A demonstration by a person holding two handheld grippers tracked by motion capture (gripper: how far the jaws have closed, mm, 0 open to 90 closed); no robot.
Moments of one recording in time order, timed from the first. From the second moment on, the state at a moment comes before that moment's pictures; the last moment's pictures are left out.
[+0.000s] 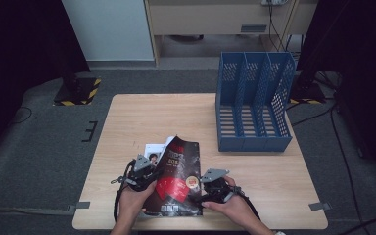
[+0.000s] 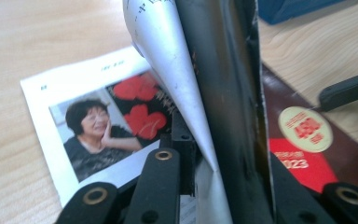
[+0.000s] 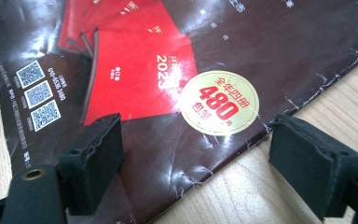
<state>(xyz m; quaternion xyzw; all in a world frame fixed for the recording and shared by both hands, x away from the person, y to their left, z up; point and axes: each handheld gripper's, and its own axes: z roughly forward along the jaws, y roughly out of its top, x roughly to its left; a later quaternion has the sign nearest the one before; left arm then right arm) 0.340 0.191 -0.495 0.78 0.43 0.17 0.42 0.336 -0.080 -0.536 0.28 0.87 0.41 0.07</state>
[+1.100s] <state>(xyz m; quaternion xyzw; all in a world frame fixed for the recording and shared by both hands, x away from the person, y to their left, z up) 0.329 0.207 -0.484 0.74 0.46 0.27 0.41 0.346 -0.082 -0.538 0.29 0.85 0.44 0.02</state>
